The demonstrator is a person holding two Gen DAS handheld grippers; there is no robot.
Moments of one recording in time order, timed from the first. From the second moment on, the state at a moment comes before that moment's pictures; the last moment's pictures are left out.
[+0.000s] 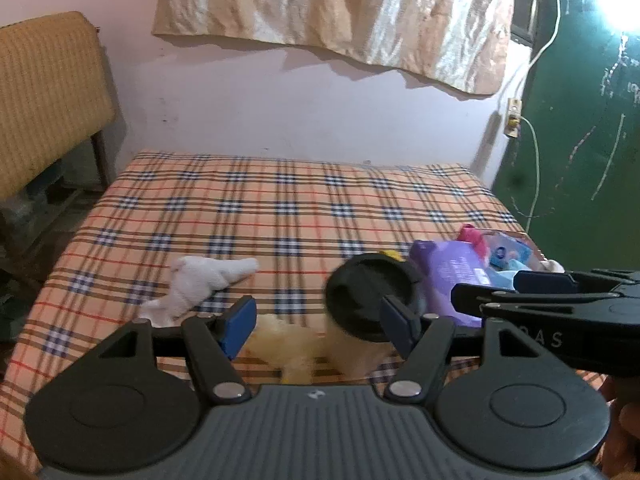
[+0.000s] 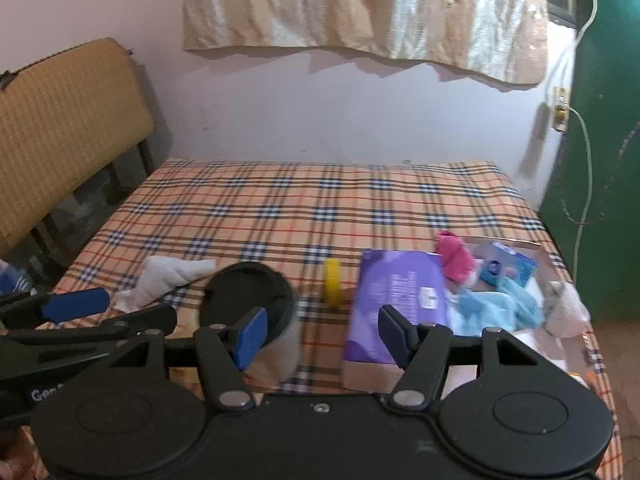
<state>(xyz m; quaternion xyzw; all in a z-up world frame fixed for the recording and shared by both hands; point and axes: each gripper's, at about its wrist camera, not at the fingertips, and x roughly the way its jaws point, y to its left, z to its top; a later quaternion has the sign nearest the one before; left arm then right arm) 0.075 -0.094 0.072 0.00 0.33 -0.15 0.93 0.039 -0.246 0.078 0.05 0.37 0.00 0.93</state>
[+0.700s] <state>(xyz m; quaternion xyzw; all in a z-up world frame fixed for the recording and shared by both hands) 0.110 -0.003 0.044 -0.02 0.35 -0.06 0.93 0.056 -0.190 0.071 0.05 0.37 0.07 0.92</state>
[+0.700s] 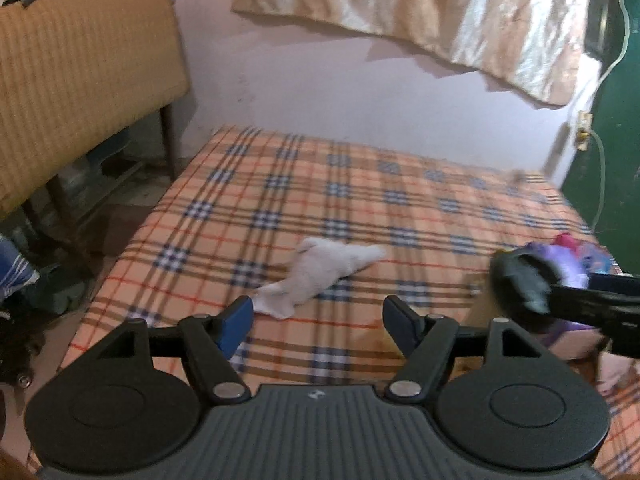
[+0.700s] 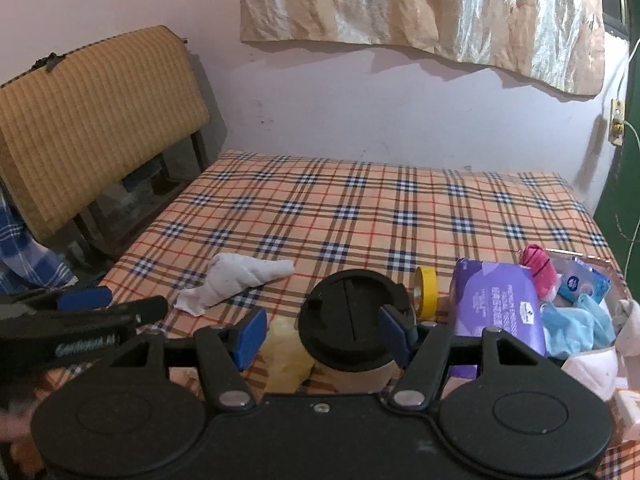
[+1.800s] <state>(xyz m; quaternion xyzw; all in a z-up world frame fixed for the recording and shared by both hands) 0.220 -0.011 -0.043 0.04 0.41 -0.11 0.91 0.057 -0.132 0.012 0.03 0.40 0.17 0.90</state>
